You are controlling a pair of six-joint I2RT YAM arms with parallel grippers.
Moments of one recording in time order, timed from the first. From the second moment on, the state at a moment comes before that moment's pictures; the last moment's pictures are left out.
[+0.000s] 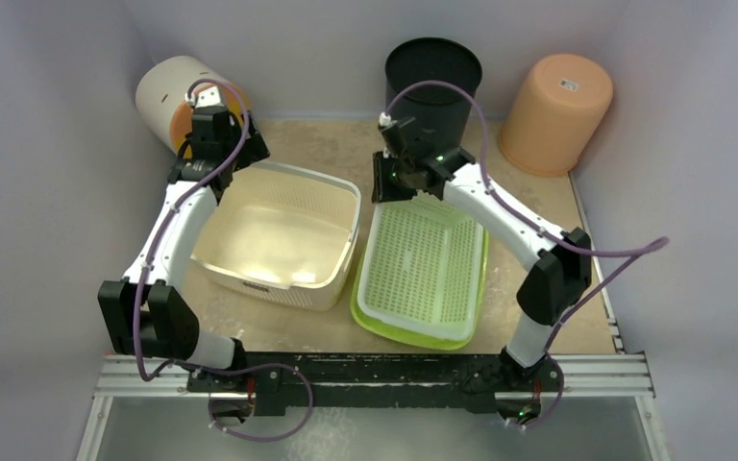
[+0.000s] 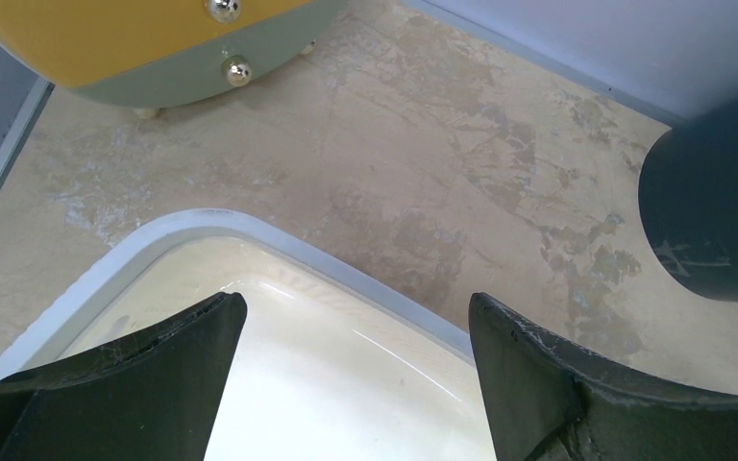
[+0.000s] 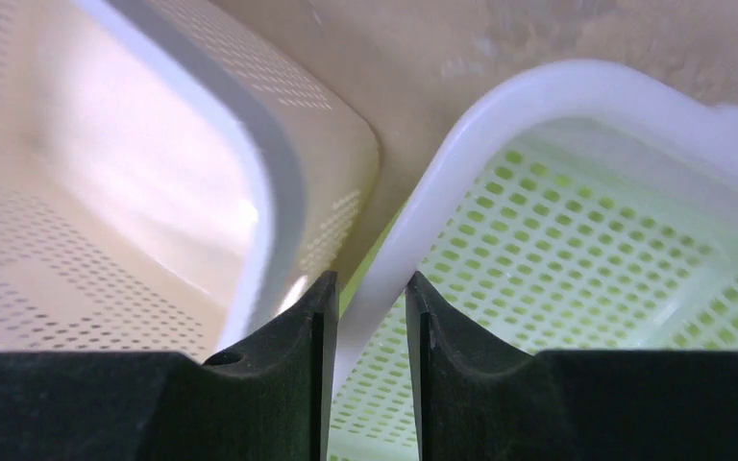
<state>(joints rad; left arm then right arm) -0.07 1.44 1.34 -0.43 -0.20 -0.39 0.66 1.77 1.66 -0.82 0.03 0.46</state>
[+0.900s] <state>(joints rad) -0.07 1.38 1.36 -0.49 -0.24 -0.39 0.64 1.39 1.80 -0.79 0.17 0.40</state>
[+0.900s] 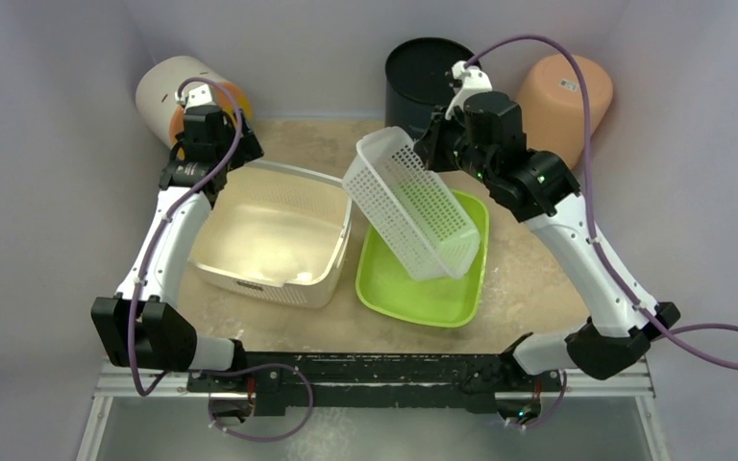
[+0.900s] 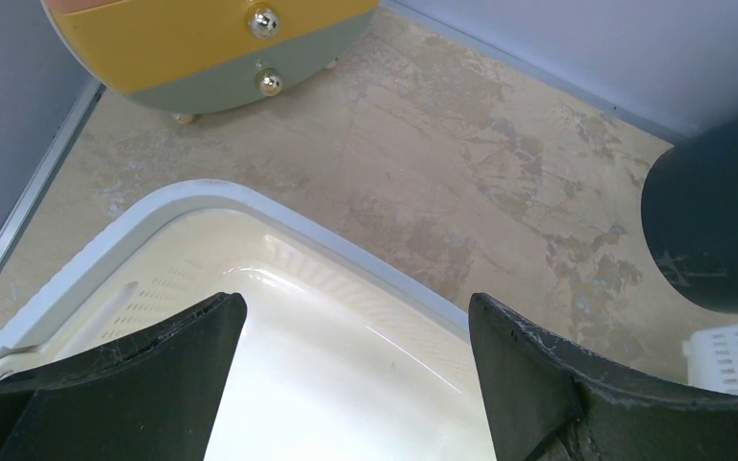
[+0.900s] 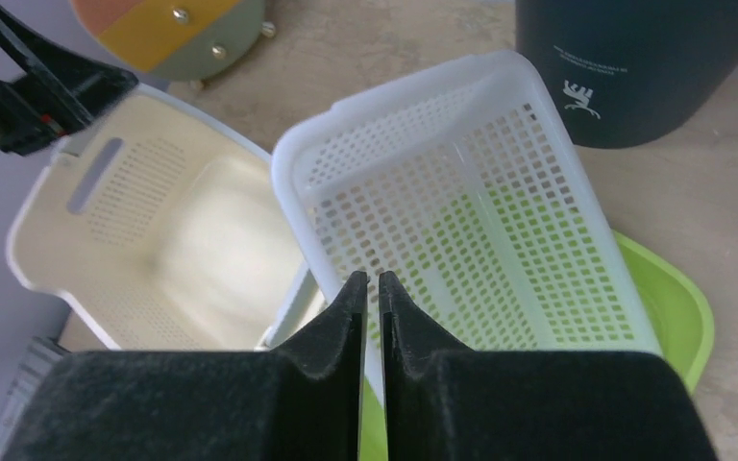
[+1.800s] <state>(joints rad) -0.07 1.38 1.37 -0.49 -0.24 -0.39 0.63 1.21 1.30 -0.69 -0.24 0.16</state>
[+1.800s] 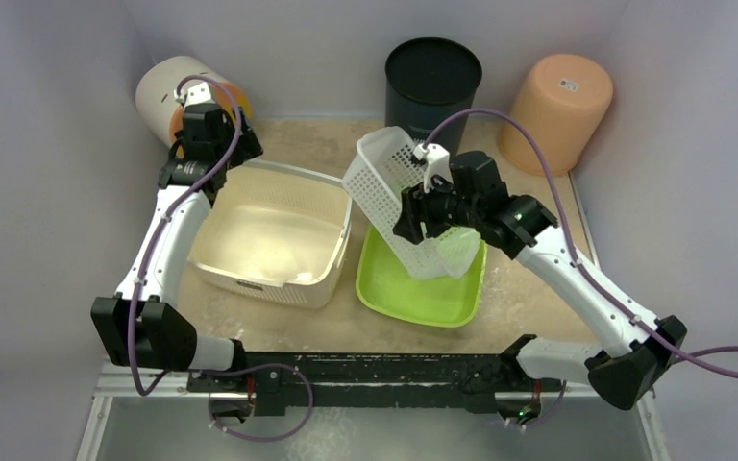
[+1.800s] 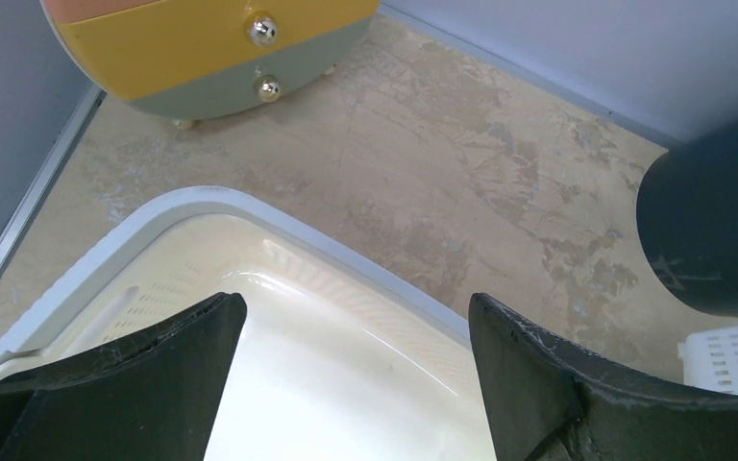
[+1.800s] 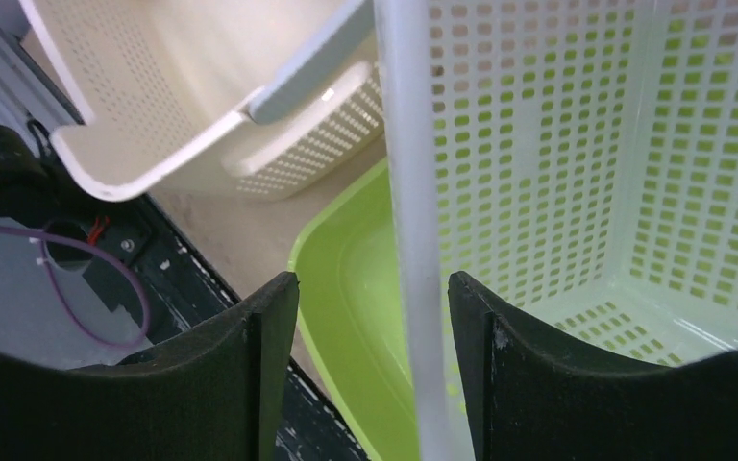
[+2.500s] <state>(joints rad) -0.07 1.42 1.37 -0.50 -0.25 -0.39 0.63 1.26 1.18 -0.62 -0.18 0.13</state>
